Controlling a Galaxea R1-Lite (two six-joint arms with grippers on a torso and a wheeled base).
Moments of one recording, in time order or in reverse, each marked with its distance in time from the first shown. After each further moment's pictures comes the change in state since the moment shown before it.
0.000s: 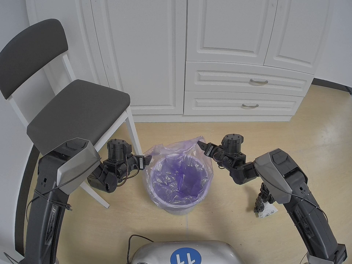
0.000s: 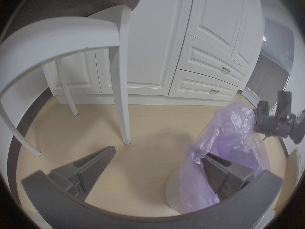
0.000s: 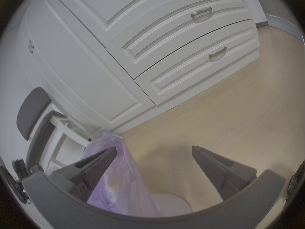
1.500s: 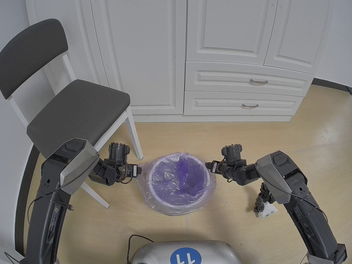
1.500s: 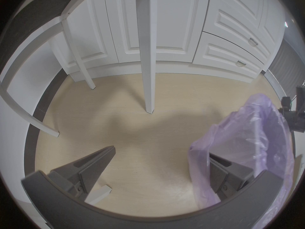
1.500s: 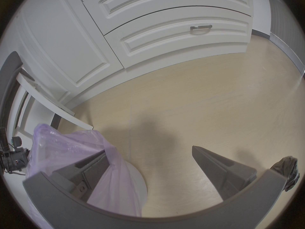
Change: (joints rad) left arm 0.041 0.071 -0.189 0.427 0.130 0.004; right arm -0.030 0.036 -0.019 0.349 -0.086 -0.140
